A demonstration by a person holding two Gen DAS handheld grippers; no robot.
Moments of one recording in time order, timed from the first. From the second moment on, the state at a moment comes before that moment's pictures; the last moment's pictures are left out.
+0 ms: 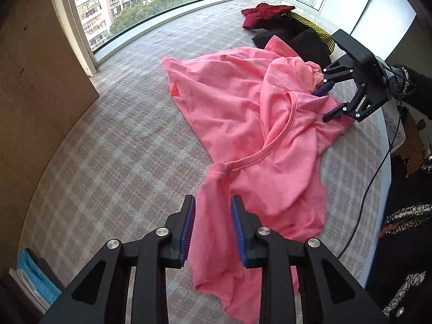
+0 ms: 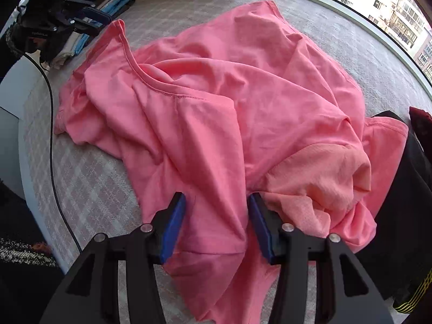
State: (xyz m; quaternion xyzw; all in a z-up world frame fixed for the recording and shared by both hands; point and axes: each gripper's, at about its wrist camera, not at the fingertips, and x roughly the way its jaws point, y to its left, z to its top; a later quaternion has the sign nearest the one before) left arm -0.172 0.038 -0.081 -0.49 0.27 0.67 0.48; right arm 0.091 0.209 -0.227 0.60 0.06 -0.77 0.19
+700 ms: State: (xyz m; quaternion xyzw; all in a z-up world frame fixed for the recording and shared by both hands) left arm -0.158 0.024 -0.107 -0.52 0.28 0.65 0.47; right arm 0.084 0.224 -0.203 0.61 -0.04 -0.76 0.23
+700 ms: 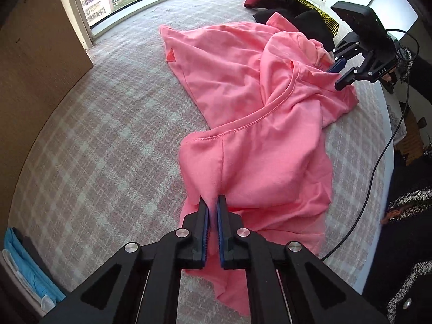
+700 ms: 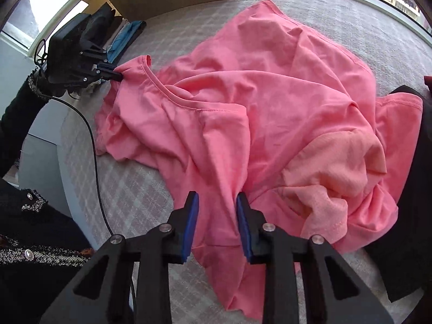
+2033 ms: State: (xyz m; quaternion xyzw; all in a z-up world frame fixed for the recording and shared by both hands) left arm -0.035 -0.001 0.347 -0.10 0.26 0.92 0.28; right arm 0.229 0.199 0.307 0.16 0.17 -0.97 0.00
